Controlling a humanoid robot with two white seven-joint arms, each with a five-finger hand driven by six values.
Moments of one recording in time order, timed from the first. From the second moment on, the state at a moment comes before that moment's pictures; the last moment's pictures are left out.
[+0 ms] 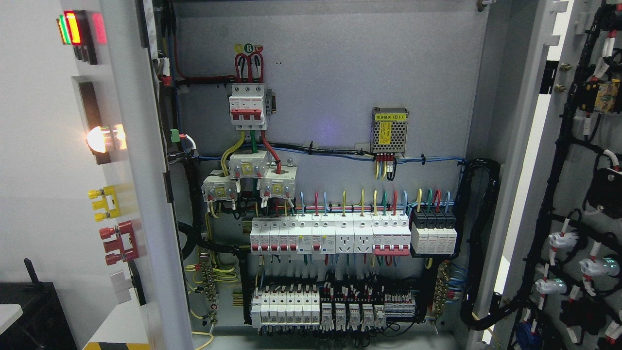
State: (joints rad) left arm 0.12 0.00 0.32 -0.11 -0.30 -0.09 -0.27; right arm -0.46 -0.07 0.71 -1.64 -0.81 0.16 0.60
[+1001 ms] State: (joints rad) left arm 0.12 0.00 0.32 -0.11 -0.30 -0.09 -0.27; right arm -0.46 -0.02 0.78 -1.64 -0.81 0.16 0.59
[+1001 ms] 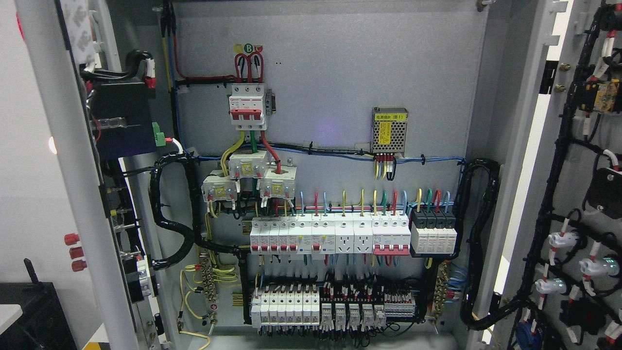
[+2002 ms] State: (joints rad) left arm 0.12 0.00 0.32 -0.11 -0.30 -0.09 -0.27; right arm -0.47 0.03 0.80 -1.63 -0.78 0.17 0.59
